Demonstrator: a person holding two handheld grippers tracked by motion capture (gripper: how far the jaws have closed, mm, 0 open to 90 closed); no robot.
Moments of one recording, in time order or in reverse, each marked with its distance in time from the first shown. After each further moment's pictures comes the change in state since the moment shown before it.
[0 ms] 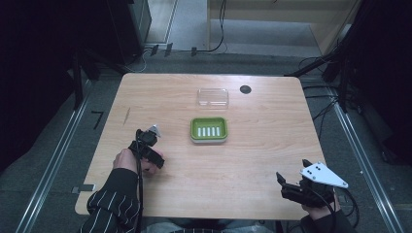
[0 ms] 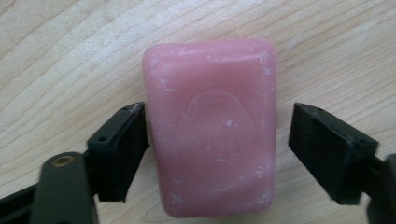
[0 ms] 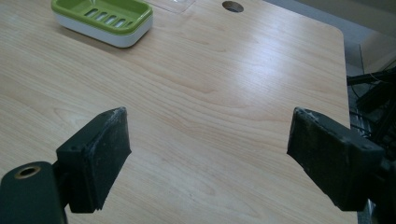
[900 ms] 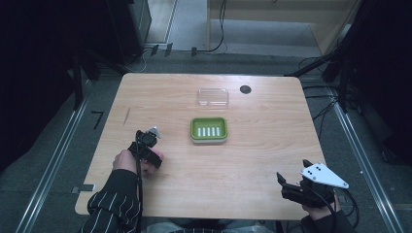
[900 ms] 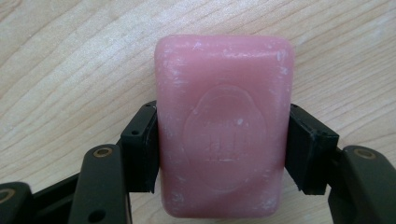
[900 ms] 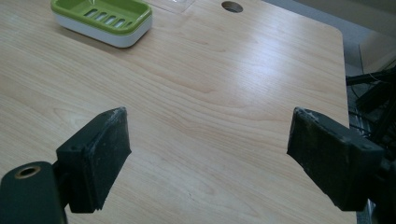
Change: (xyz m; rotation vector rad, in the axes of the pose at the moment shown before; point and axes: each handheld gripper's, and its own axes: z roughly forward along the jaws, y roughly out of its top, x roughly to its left) left arm -0.002 -0.004 0.004 -0.019 0.041 0.013; right arm 0.000 0.000 -0.001 -0.002 -0.001 0.002
